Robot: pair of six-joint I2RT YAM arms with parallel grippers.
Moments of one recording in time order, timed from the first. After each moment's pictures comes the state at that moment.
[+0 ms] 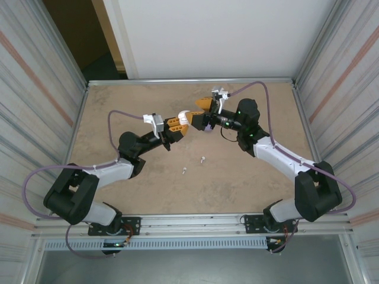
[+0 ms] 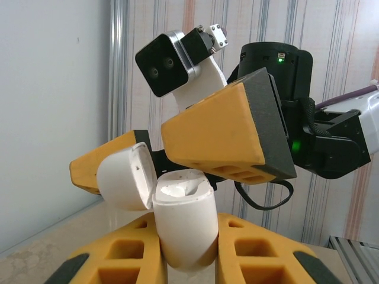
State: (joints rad) left arm -0.53 1.42 0.56 1.26 0.65 -0.29; right arm 0.50 1.41 0.93 0.56 -0.68 0.43
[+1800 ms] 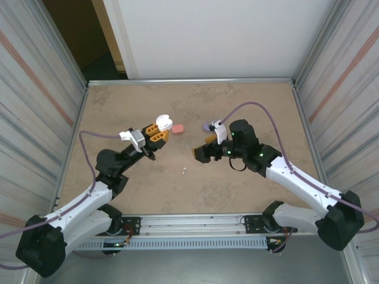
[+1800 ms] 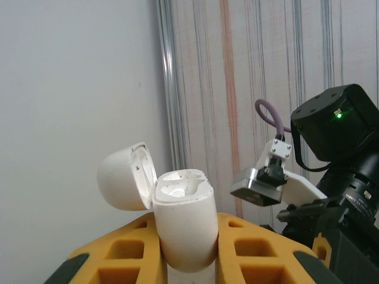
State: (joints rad) left arm -0.52 0.90 0.39 0.92 0.45 -0.07; right arm 0.69 1.12 0.83 -0.24 -0.39 0.28
